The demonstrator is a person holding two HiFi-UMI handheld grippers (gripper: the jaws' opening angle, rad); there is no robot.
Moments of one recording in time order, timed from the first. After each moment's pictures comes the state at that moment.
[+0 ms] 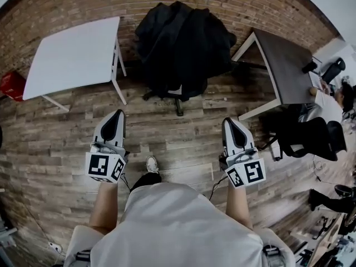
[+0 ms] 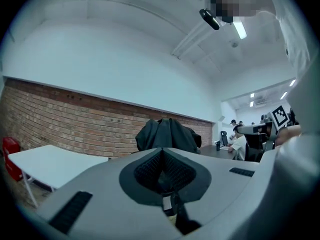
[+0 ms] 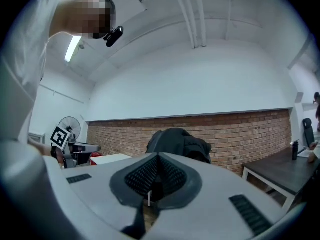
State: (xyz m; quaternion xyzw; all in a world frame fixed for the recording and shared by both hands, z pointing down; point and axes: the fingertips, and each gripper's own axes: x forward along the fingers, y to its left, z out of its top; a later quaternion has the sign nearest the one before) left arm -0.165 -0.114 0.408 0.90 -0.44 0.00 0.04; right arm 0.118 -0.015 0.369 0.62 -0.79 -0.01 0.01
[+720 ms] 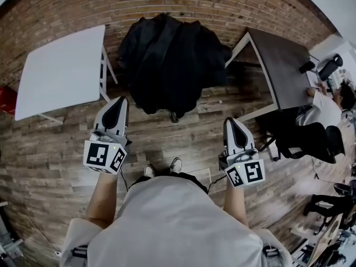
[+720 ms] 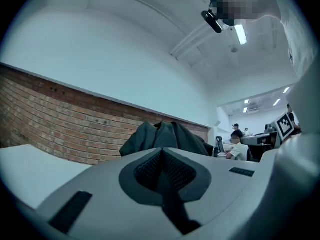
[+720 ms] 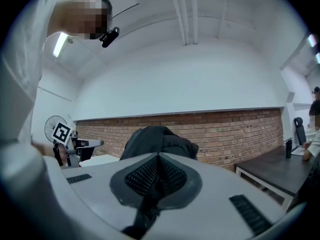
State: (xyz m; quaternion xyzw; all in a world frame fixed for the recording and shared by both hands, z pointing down) left arm -0.077 -0.230 0.382 0.92 -0.39 -0.03 0.04; right arm 0.188 -0.093 0.373 0.66 -0.75 0.00 0.01
